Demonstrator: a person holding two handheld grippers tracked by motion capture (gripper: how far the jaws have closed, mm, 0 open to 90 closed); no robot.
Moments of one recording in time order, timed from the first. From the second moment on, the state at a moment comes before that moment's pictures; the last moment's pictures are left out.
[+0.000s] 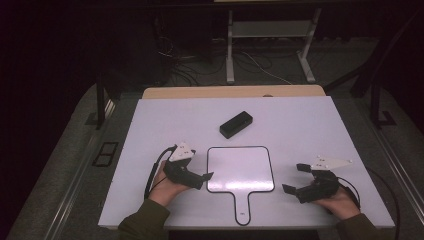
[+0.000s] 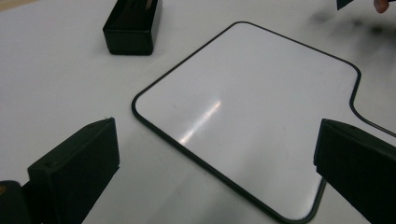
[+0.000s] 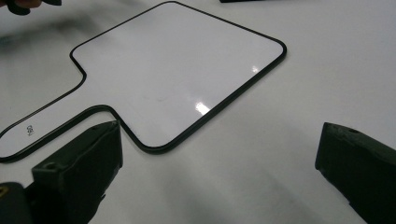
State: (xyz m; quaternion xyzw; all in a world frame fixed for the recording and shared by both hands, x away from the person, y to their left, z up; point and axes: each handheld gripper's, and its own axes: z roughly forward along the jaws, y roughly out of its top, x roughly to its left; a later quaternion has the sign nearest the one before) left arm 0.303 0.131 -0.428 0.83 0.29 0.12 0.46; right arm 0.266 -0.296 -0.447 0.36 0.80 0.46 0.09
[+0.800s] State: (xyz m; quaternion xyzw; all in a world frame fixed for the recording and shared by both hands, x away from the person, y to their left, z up) left arm 0.275 0.159 -0.438 0.83 0.30 0.11 0.46; right arm 0.265 -0.296 -0.448 0.36 0.80 0.46 0.09
